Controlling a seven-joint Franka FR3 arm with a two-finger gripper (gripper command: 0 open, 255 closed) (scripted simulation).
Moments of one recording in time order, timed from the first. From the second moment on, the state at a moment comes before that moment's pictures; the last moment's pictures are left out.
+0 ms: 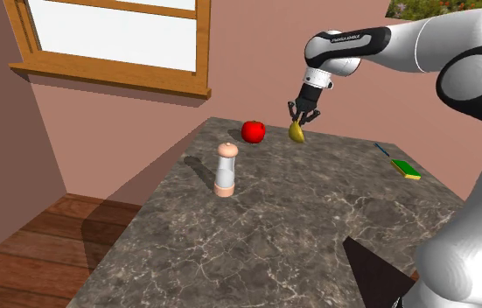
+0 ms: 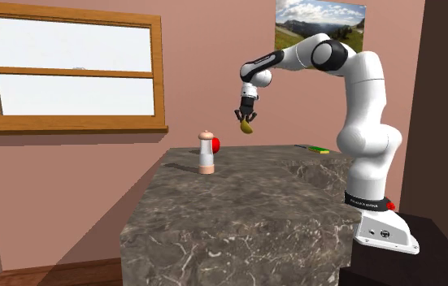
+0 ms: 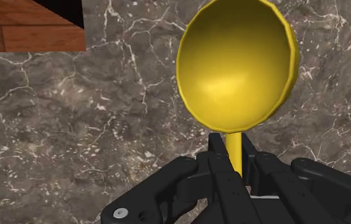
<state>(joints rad) -0.56 0.18 0.16 -1.62 0.15 1.79 0.42</state>
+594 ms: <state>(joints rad) -0.65 0.43 0.10 -1.25 0.13 1.65 0.29</state>
